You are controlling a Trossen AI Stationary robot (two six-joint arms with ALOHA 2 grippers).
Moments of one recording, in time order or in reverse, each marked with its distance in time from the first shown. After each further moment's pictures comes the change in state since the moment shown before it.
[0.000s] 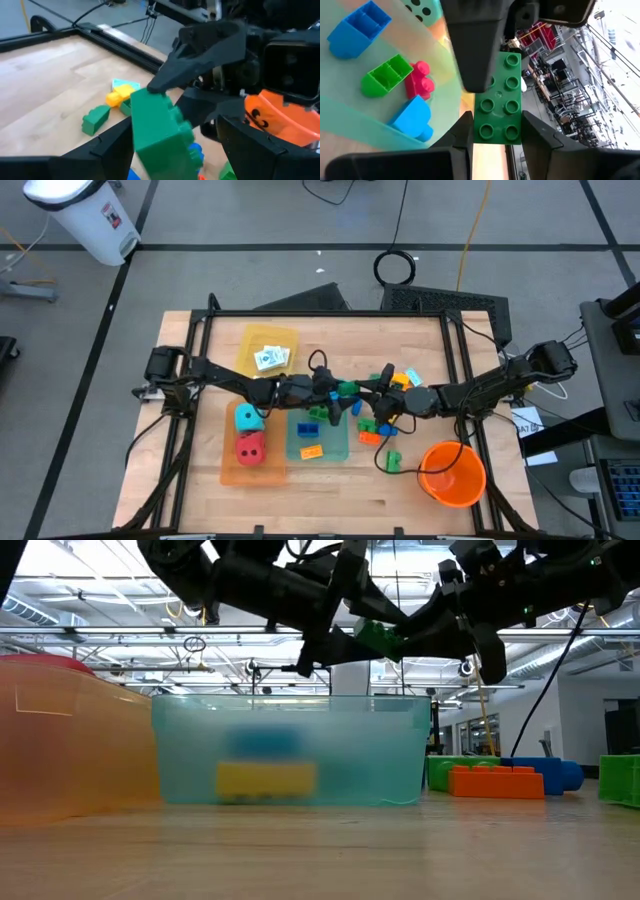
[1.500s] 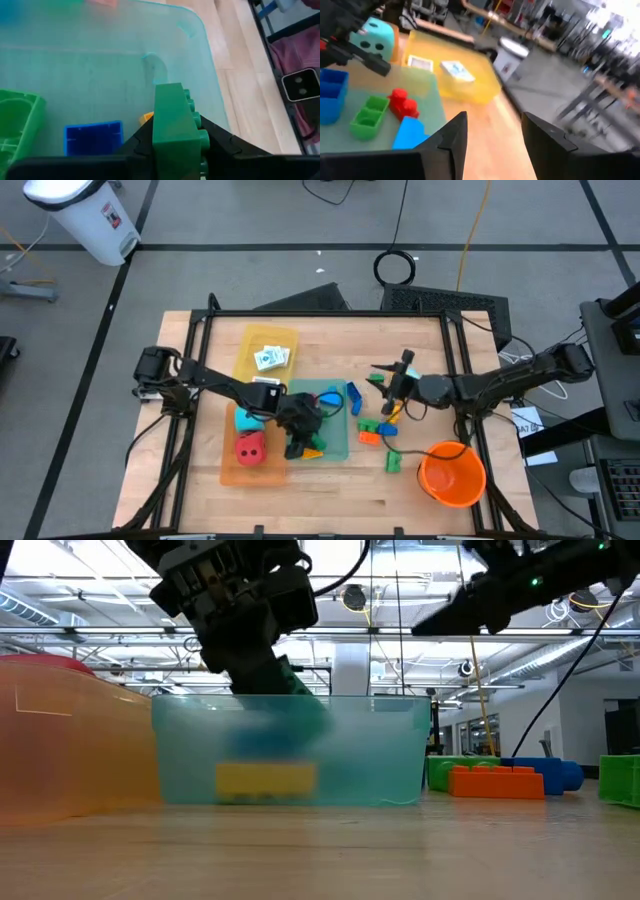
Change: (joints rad) left arm -0.061 -0.073 -0.025 -0.665 0.588 0.242; right arm -0.054 -0.246 0.000 -0.250 0.059 0.529
